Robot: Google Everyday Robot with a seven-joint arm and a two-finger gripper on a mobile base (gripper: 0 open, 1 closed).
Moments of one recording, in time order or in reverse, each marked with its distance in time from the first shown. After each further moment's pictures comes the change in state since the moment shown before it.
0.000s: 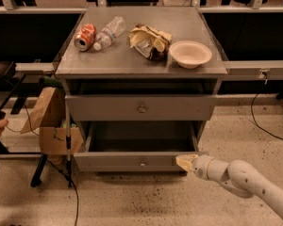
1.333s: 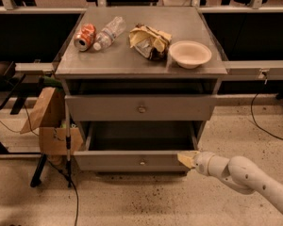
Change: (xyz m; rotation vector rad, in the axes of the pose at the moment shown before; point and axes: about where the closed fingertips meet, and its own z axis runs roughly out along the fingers) arm -0.013 -0.015 -0.003 0.042 0.002 0.011
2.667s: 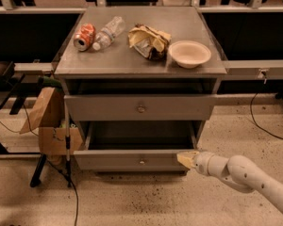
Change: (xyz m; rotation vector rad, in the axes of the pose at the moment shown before) arm 0.008 -0.002 0.003 -0.010 0.024 -0.014
